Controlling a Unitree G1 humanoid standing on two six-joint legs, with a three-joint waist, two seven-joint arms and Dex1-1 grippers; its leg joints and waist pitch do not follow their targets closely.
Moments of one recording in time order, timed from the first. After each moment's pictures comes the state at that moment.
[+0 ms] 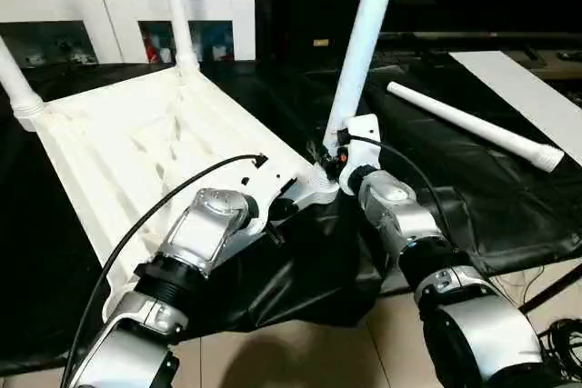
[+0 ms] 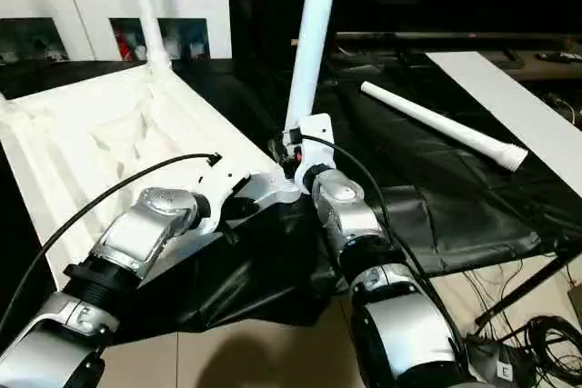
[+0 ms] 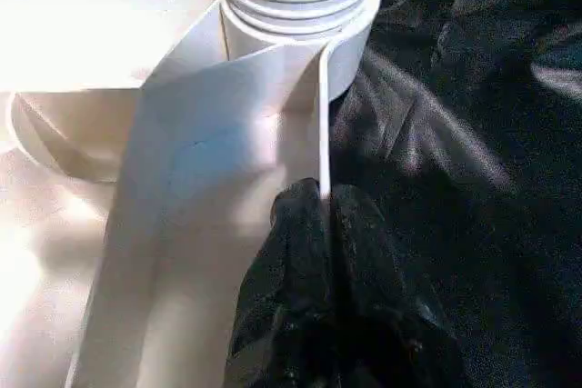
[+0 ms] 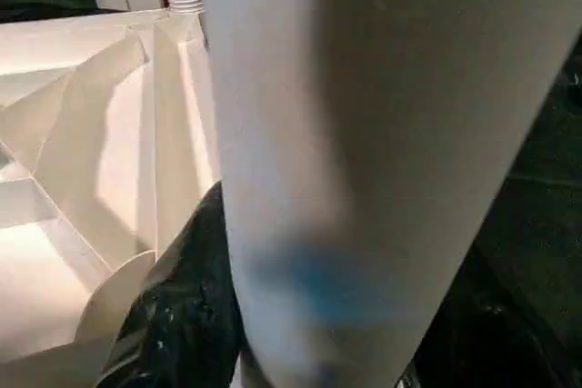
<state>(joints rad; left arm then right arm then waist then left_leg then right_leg) -0.61 0.18 -0.25 0.46 0.09 0.59 -0.69 -0.78 -0.03 0.03 1.00 0.16 -0.03 0.26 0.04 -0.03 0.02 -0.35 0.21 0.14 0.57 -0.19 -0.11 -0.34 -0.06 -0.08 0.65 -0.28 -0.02</state>
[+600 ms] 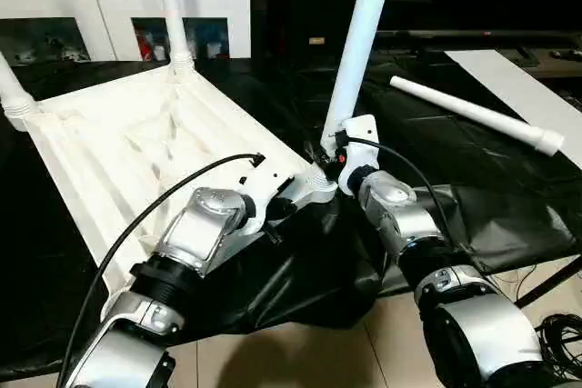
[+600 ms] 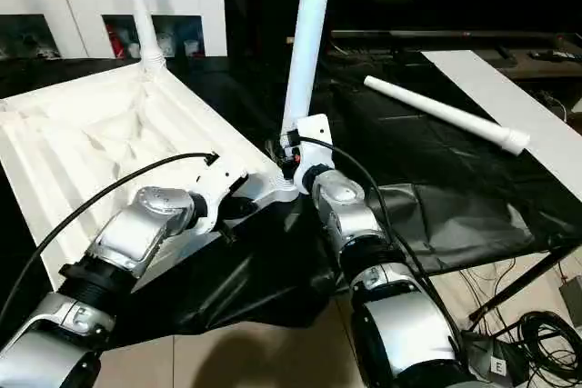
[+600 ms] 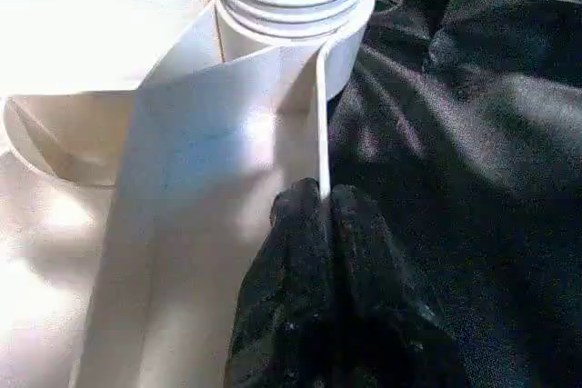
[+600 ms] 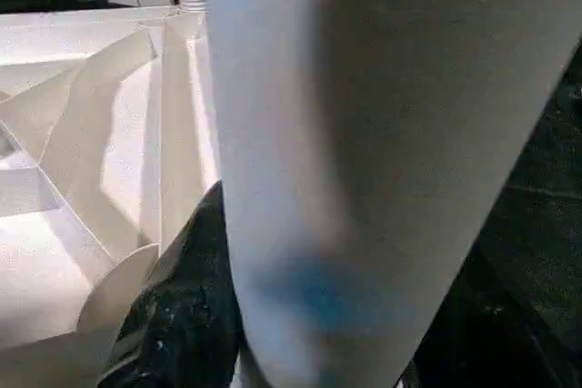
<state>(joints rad) -0.60 0.20 -0.25 0.44 0.08 0.58 -0.70 -0.78 -0.03 0.04 1.03 0.13 -0.10 0.31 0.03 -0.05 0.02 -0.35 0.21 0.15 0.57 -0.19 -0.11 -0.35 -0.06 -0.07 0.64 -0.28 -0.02</state>
